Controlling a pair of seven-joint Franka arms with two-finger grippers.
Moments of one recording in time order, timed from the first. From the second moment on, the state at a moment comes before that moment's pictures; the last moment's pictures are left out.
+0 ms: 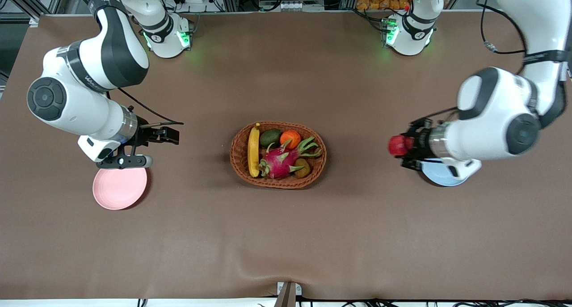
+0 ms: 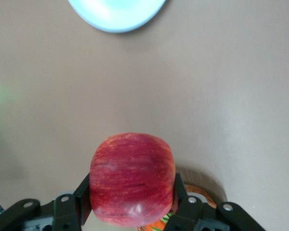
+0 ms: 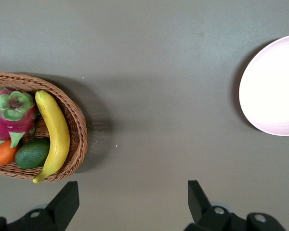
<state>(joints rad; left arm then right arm) 0.21 0.41 -0.46 -1.56 -0.11 1.70 -1.49 0.29 0.24 -0.06 -1.67 0.16 1.79 0.17</state>
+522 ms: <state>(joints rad) 0.35 0.44 -0.45 -1.61 0.11 1.69 -1.22 0.40 0.23 -0.06 -1.67 0.16 1.79 0.17</state>
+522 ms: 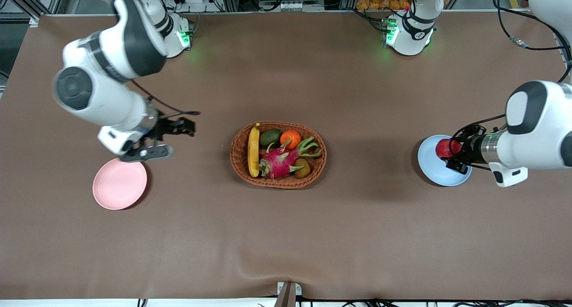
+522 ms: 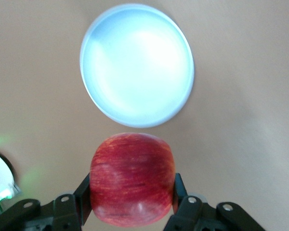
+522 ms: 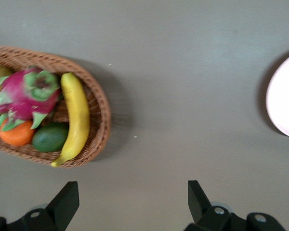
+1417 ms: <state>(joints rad) 0.28 0.72 -0.46 -1.63 0.51 1.75 -1.37 0.72 0.33 -0.05 -1.89 0.16 2.16 0.43</state>
